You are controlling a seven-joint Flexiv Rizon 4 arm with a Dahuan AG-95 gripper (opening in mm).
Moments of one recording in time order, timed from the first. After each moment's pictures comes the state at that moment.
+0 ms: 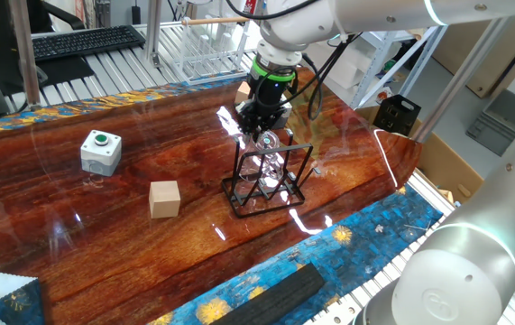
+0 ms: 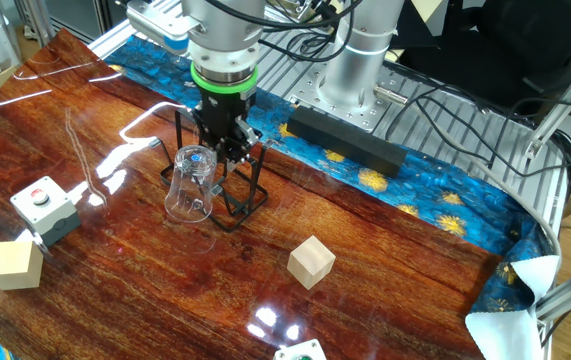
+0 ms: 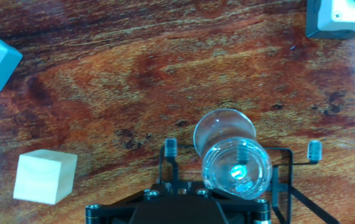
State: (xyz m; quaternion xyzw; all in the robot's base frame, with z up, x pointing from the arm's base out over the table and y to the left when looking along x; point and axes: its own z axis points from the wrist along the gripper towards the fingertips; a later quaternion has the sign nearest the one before) arm 0.507 -0.050 0.167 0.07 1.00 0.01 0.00
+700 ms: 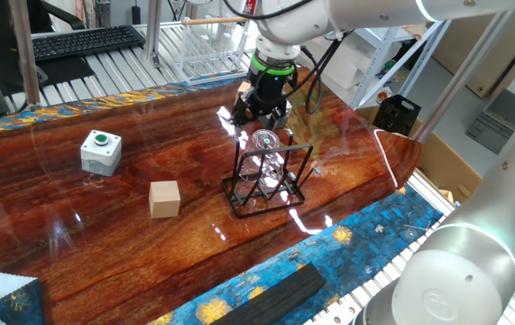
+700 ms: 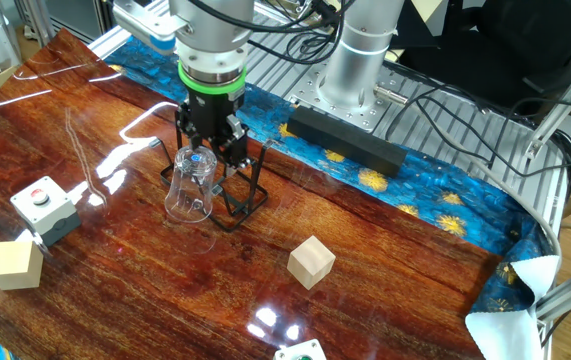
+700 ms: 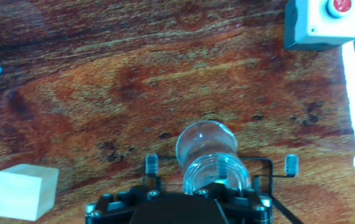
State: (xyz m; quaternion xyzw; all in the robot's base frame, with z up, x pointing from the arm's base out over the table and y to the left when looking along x) arm 0.517 -0.066 0.169 0.06 1.00 -0.02 0.01
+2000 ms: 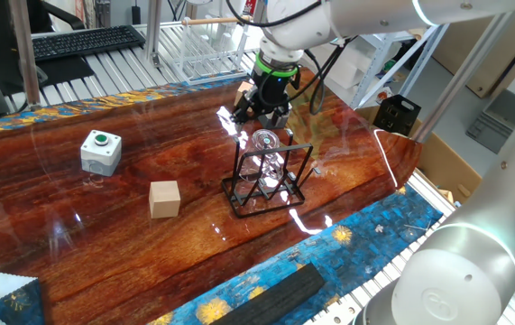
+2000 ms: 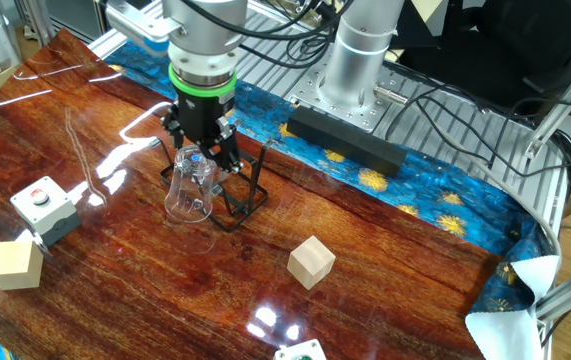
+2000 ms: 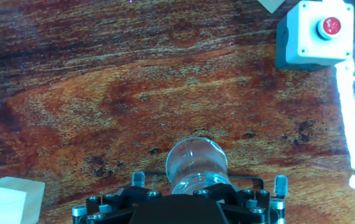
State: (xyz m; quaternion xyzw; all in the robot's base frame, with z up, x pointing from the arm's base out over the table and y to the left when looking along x) arm 0.532 -0.081 0.161 0.05 1.00 -0.02 0.03
